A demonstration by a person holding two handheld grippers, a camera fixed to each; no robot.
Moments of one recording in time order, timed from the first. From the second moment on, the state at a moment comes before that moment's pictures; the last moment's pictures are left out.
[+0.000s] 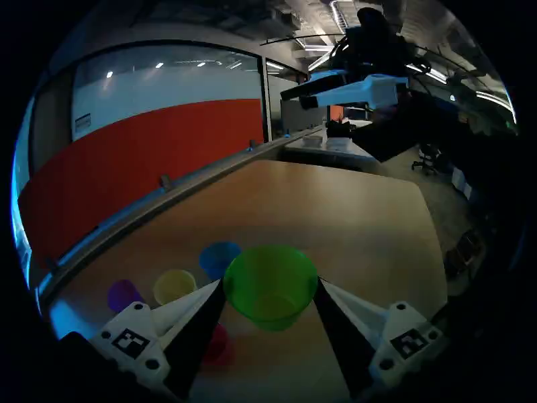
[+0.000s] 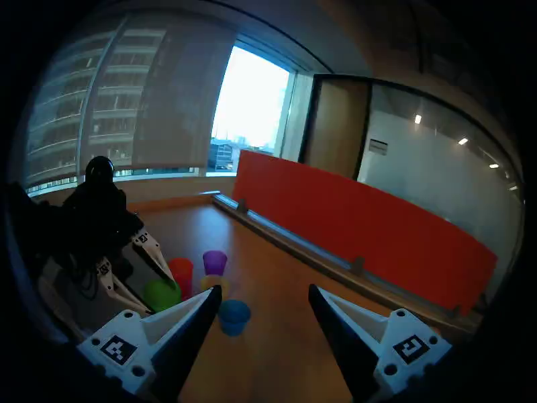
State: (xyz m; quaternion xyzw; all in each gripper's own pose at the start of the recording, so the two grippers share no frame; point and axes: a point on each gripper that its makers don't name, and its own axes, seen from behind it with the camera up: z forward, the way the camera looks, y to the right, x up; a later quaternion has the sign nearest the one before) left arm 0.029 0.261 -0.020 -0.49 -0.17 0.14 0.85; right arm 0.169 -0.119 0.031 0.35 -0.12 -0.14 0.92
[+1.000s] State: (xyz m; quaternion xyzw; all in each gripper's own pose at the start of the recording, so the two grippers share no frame) left arm 0.150 0.219 -0.009 -0.45 -0.05 0.06 0.89; right arm 0.123 -0.138 0.044 0.37 -0.14 -0.13 0.91
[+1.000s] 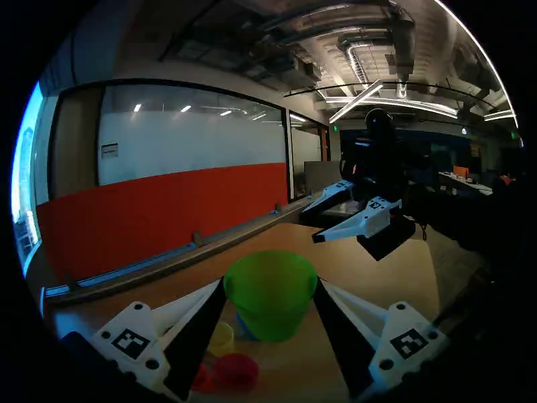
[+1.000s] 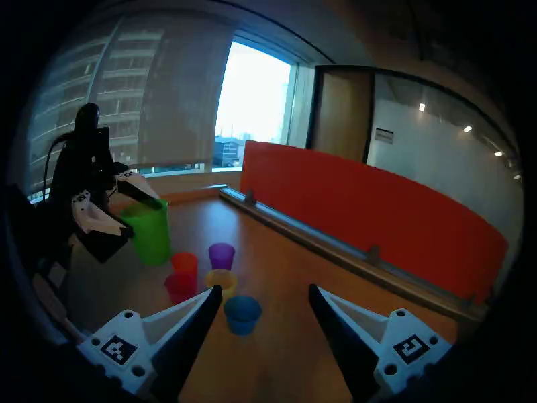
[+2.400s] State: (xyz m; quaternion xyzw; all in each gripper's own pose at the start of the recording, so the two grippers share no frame) left arm 0.163 0.197 -0.007 -0.42 -0.03 0.05 0.90; right arm 0.021 -0.183 0.076 0.40 -0.19 -0.14 0.88
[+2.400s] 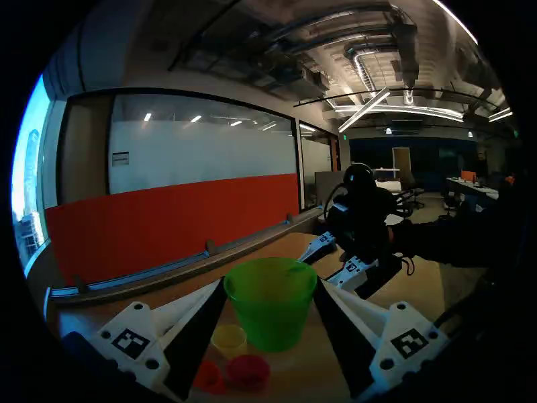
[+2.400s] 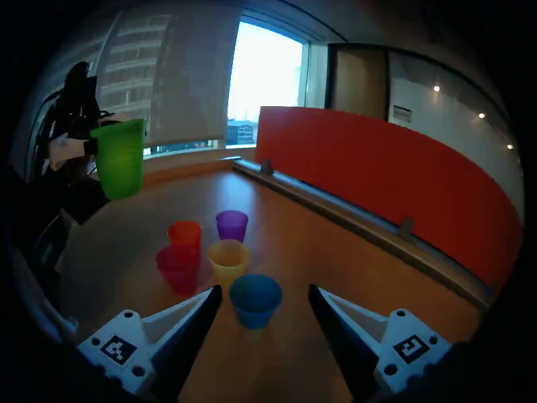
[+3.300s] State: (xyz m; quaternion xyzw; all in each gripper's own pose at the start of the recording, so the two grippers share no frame) left arm 0.146 0.183 -0.005 -0.42 -0.05 0.05 0.91; right arm -0.069 -0.213 0.097 0.40 -0.25 -0.16 0.87
